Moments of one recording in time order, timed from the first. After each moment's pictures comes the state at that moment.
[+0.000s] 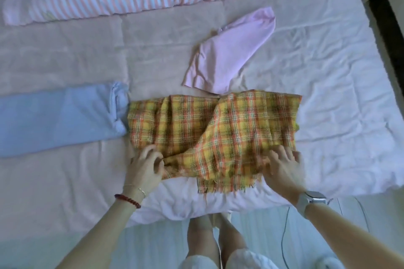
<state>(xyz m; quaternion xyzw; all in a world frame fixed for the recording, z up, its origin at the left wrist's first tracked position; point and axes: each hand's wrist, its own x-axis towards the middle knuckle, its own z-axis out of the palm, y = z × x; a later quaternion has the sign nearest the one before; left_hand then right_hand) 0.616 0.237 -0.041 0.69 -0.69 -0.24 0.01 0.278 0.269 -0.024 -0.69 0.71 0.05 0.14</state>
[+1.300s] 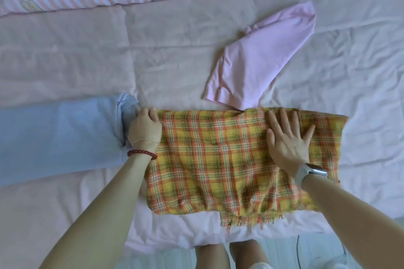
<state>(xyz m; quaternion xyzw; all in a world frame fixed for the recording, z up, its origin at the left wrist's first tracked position) 0.641 0.066 -0.086 0.83 -0.49 -0.24 0.05 0.327 0.135 -0.088 -0.62 0.75 0.14 0.19</state>
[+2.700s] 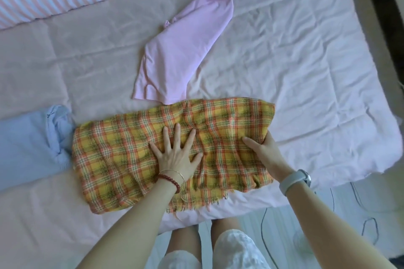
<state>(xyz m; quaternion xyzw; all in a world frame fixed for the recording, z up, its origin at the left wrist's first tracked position) 0.442 0.177 -0.110 0.60 -0.73 -0.23 -0.25 0.210 0.196 -0.066 -0.19 0.73 -0.28 0.59</state>
